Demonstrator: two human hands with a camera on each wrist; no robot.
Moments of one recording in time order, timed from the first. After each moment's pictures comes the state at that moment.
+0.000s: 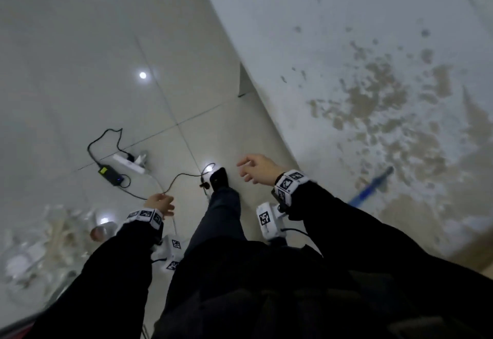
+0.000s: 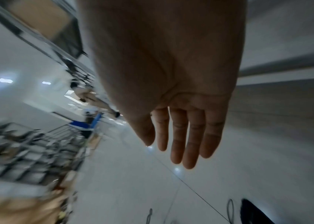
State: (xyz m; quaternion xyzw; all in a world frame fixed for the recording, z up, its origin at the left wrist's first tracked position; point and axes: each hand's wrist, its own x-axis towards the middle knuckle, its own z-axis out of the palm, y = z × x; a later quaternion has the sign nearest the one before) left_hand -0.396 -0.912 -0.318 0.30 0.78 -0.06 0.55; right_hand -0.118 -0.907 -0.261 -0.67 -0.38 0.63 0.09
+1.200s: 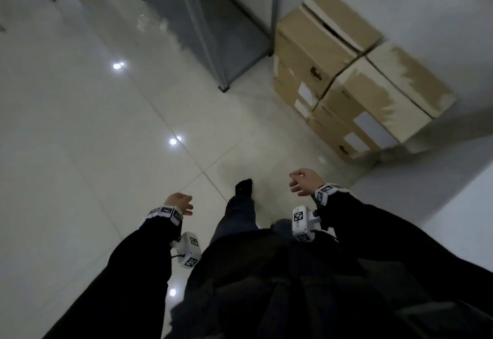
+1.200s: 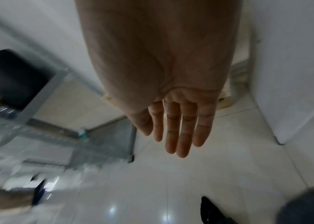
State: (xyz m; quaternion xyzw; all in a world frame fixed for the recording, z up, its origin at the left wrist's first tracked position) left_hand -0.490 -0.121 -0.289 0.42 0.75 -0.11 0.51; right_hand -0.178 -0.236 -0.302 -0.76 -0.12 0.59 0.23
